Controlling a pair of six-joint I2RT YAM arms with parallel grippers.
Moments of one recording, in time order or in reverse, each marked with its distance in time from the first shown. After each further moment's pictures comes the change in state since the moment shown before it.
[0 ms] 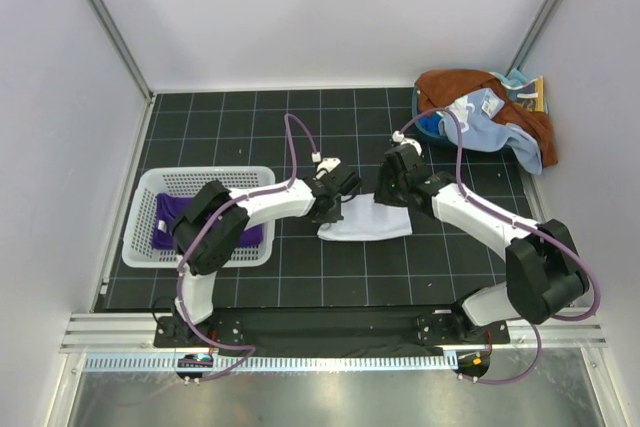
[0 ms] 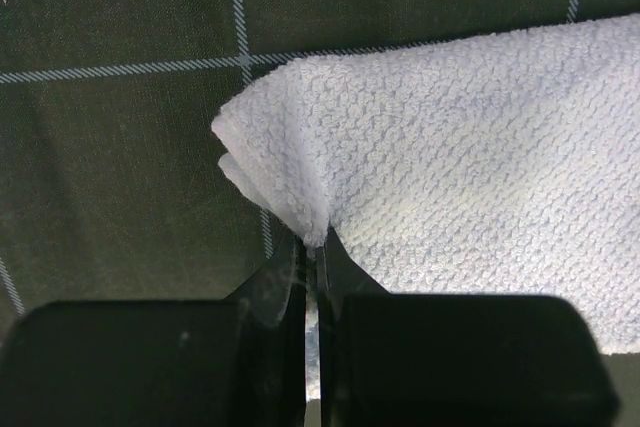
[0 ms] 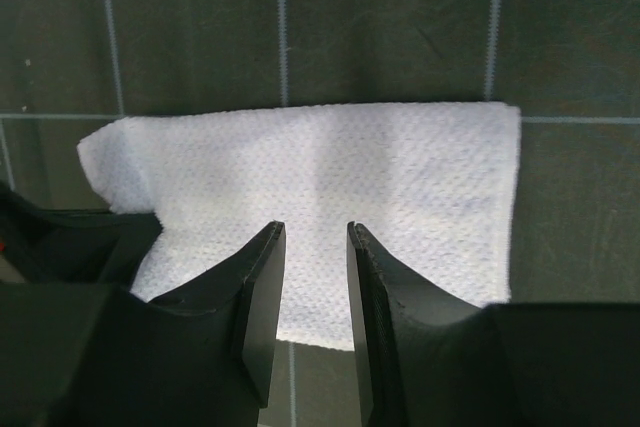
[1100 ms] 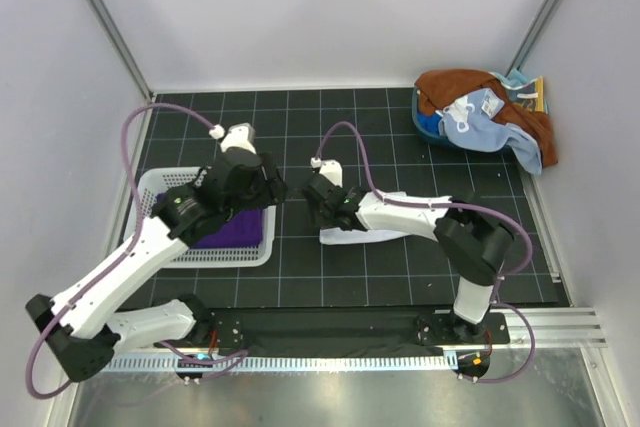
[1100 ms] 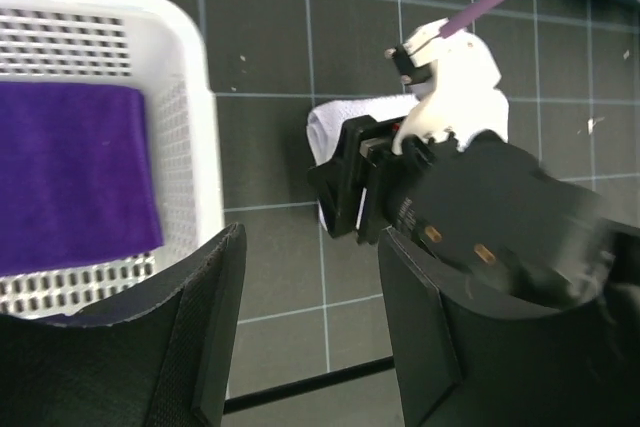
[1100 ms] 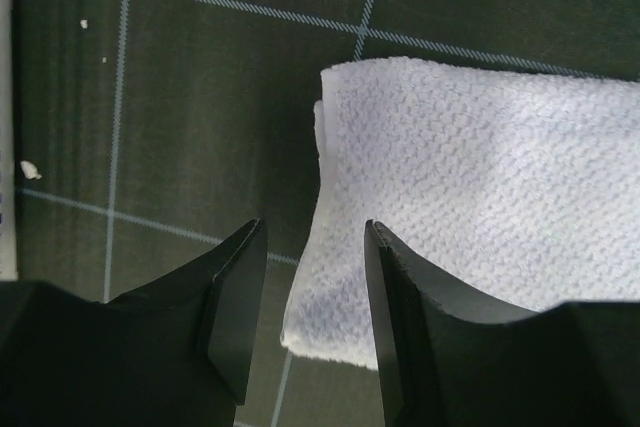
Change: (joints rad) left arm 0.110 -0.848 -0.142 -0.217 -0.024 0.060; right arm 0.438 0.354 0.243 0.020 0.203 0.129
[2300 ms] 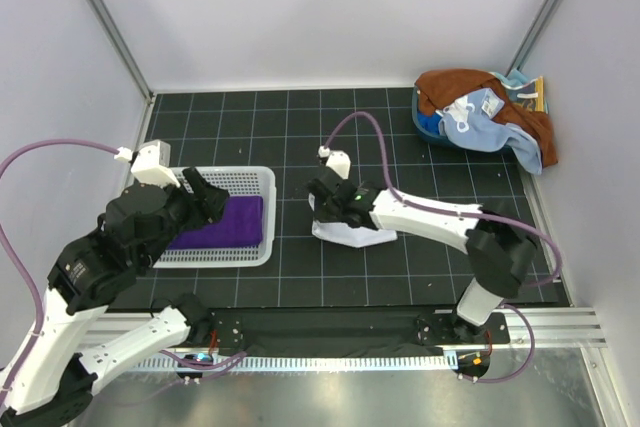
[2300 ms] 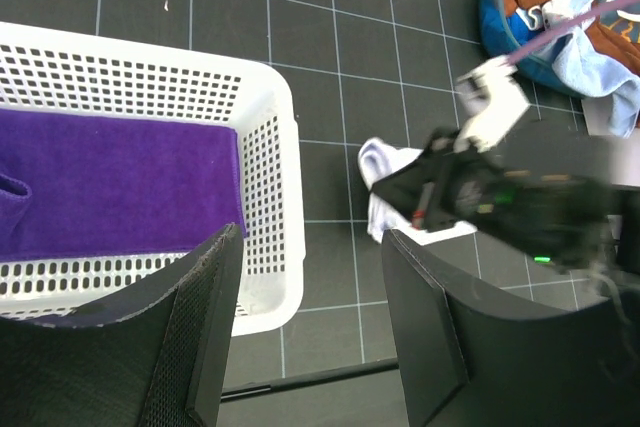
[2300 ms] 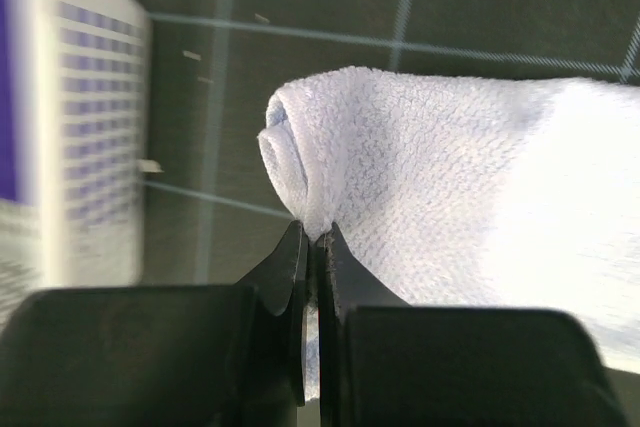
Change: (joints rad) left arm 0.029 -0.395 0.108 -0.270 -0.130 0.080; right arm 0.029 -0.077 0.039 -0.082 0.014 0.094
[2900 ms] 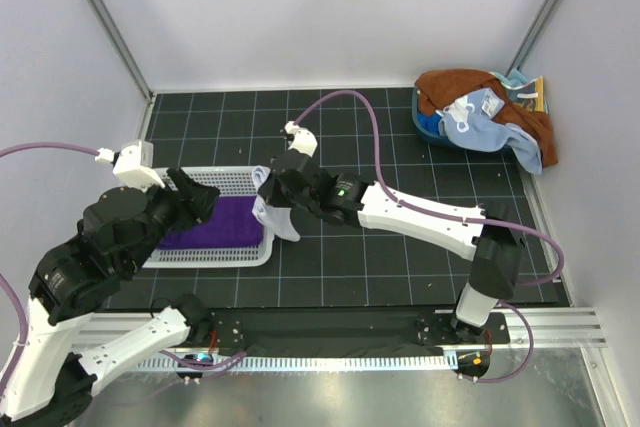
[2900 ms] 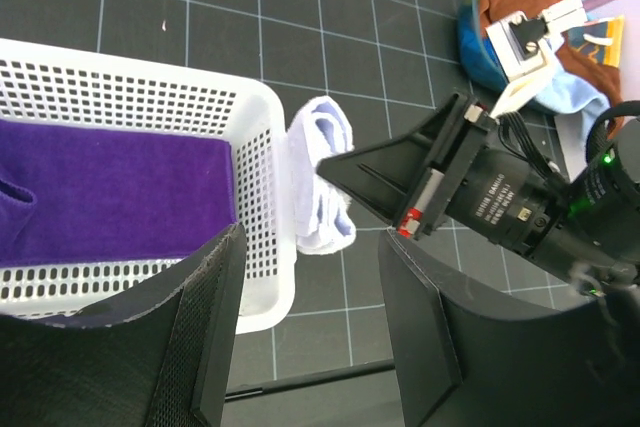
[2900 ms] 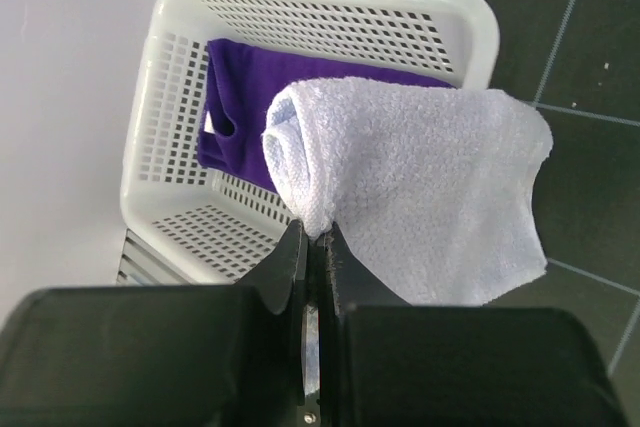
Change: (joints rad) left arm 0.000 -0.011 0.075 -0.038 -0.004 -0.002; right arm 0.133 0.007 0.319 0.072 -0.032 0.124
